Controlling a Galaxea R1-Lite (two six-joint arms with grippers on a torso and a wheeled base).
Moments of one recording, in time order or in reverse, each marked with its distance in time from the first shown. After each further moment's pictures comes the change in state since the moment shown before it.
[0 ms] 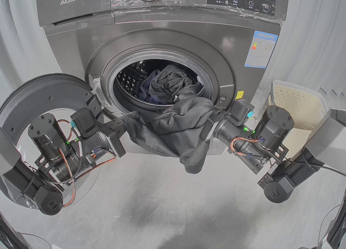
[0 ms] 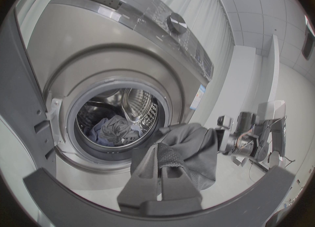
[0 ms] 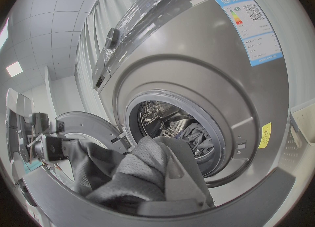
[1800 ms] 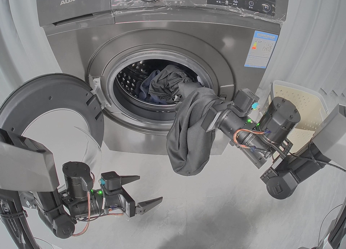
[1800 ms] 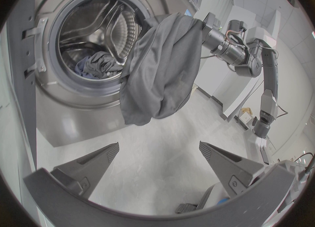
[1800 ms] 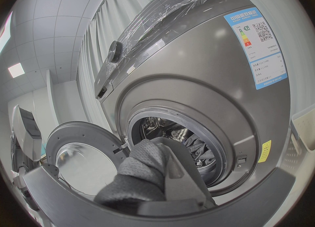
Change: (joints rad) left arm -0.045 0.275 0.270 -0.047 -0.105 0.226; right arm 0.005 -0.039 -0.033 0.010 -0.006 -0.006
